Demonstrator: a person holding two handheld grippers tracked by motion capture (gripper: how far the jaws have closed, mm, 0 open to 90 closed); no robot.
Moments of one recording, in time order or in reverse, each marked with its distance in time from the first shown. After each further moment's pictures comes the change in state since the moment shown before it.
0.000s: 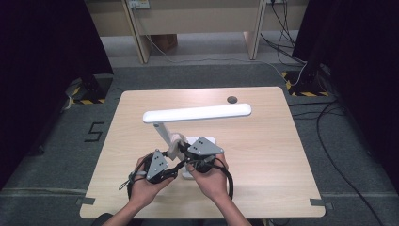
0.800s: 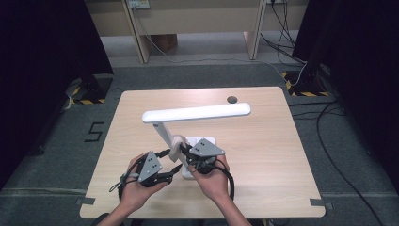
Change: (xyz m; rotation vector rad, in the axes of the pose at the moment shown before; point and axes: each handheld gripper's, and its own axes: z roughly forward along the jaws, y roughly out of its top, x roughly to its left) left arm 0.004 0.013 -0.031 0.016 -0.041 0.014; right arm -0.002 -0.010 0.001 0.015 -0.006 0.022
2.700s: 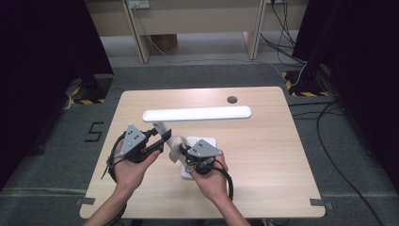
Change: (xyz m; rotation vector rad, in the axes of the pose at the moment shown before) left arm 0.034 0.070 -0.015 -0.178 0.178 -0.261; right arm 0.003 -0.003 0.004 0.019 -0.011 -0.023
